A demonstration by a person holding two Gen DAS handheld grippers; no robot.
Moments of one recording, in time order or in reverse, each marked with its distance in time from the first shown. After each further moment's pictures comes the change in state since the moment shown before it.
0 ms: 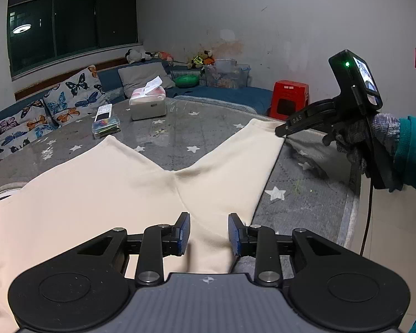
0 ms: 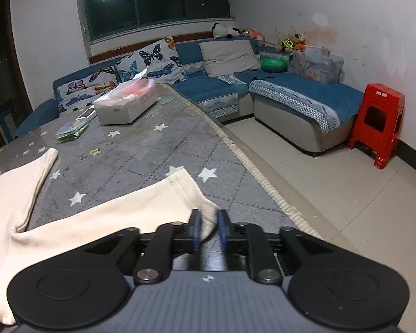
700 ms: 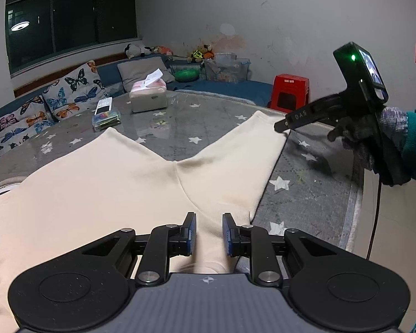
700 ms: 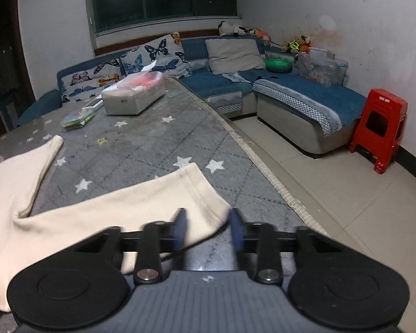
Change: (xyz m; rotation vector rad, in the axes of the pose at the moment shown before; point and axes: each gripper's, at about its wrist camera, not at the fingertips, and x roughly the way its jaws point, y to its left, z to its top) left arm 0.003 0.004 -0.006 0.009 0.023 0.002; right arm -0.006 0.011 -0.008 -0.050 0.011 -0.002
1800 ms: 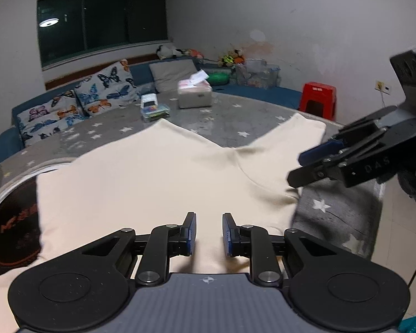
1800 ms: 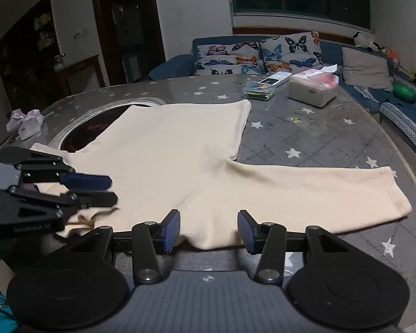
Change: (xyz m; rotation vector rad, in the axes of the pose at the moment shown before) left arm -0.044 0.035 -0.028 -0.050 -0.015 0.088; right arm -0.071 0.125 -0.035 -0.343 0.068 0.464
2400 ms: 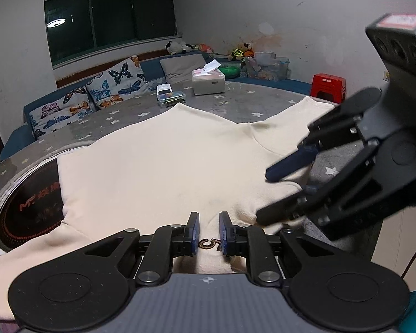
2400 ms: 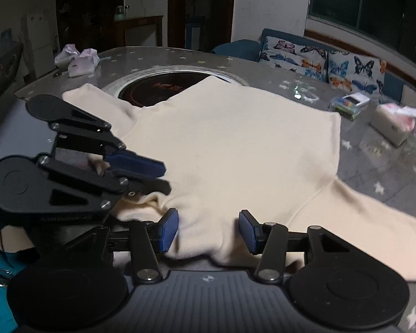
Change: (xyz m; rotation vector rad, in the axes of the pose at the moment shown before) left arm -0.019 0.013 -0.028 -0.006 0.017 0.082; right arm 0.034 0.091 0.000 -0.288 0.077 0.119
